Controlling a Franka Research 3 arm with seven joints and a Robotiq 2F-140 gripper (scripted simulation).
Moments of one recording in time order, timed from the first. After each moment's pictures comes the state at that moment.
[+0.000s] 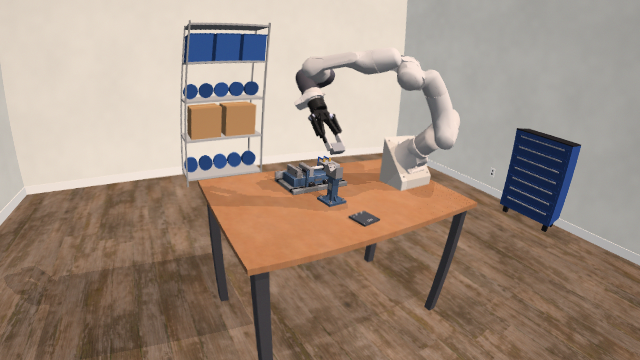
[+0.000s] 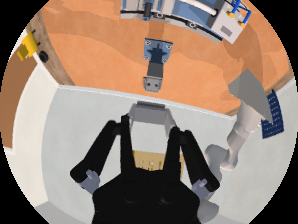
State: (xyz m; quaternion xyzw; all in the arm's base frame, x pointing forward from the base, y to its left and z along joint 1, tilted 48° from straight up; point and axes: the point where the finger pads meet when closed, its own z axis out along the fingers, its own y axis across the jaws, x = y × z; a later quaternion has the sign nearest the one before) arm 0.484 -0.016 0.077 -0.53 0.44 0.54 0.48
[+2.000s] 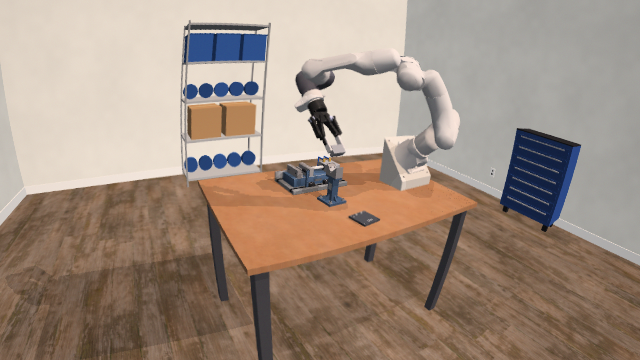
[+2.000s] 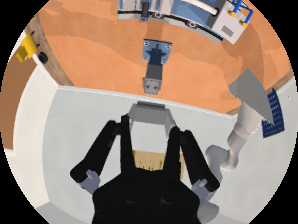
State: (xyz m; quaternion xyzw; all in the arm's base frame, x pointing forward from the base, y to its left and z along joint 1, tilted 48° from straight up) arm 0.482 -0.009 0.072 -0.52 0.44 0.55 0.48
